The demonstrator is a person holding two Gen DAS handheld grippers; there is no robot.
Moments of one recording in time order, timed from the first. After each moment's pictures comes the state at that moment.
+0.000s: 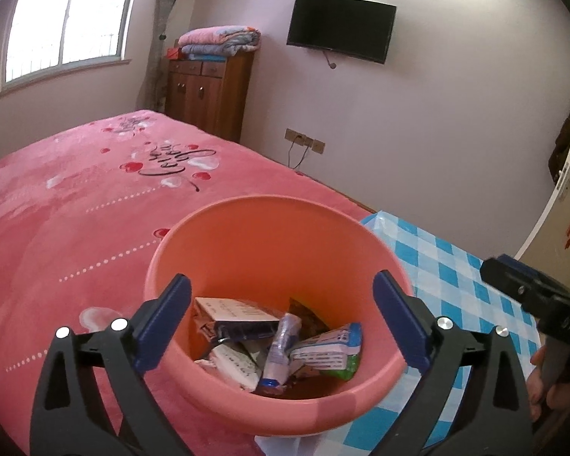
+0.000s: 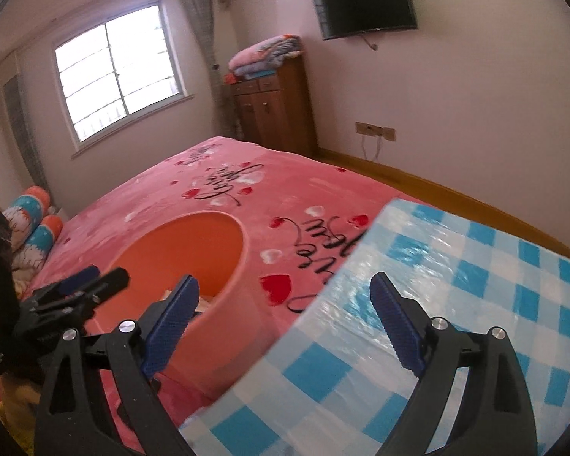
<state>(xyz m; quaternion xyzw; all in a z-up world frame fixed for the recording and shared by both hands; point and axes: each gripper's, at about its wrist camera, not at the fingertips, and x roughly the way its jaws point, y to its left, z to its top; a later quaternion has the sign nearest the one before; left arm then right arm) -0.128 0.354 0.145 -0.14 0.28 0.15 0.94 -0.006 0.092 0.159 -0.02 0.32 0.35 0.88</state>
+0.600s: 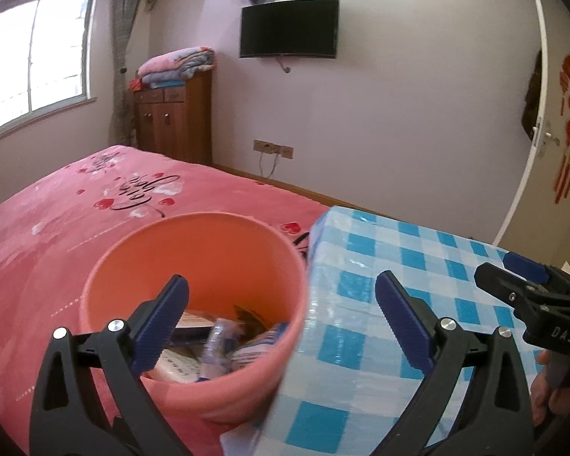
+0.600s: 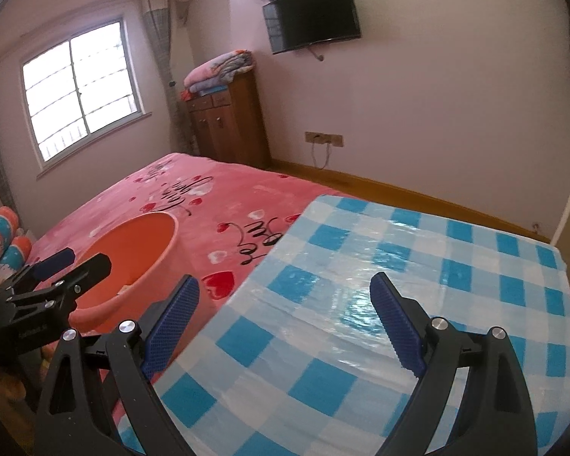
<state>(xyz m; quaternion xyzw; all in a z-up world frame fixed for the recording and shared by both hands) -0.113 0.265 0.161 -0.07 0.27 0.11 0.96 -0.025 0.004 0.159 0.00 0.30 0.27 0.91</state>
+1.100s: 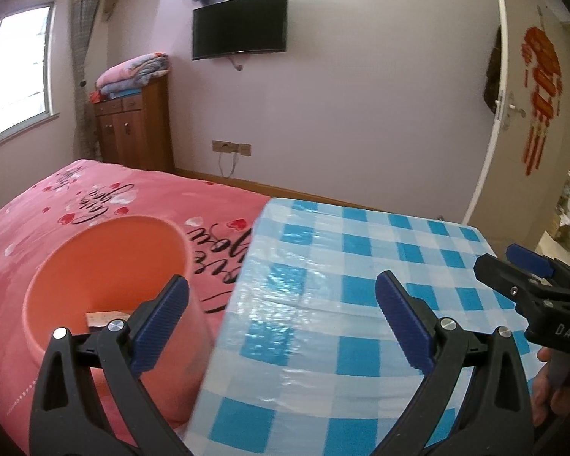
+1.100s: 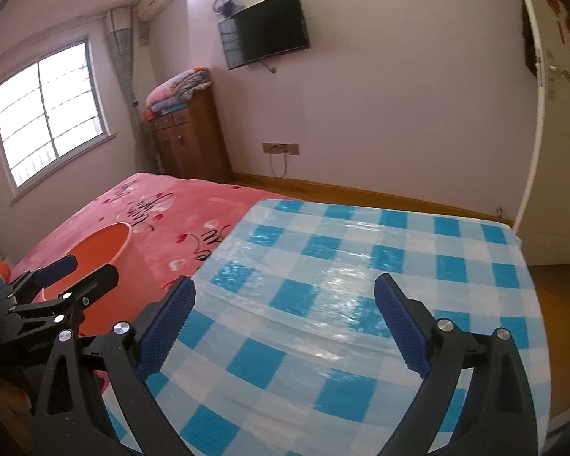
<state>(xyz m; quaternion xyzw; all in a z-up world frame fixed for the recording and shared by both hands) -0.098 0.188 0.156 -0.03 0.27 0.04 0.96 -0.040 -0.077 0.157 0.03 0.29 0.20 0.93</state>
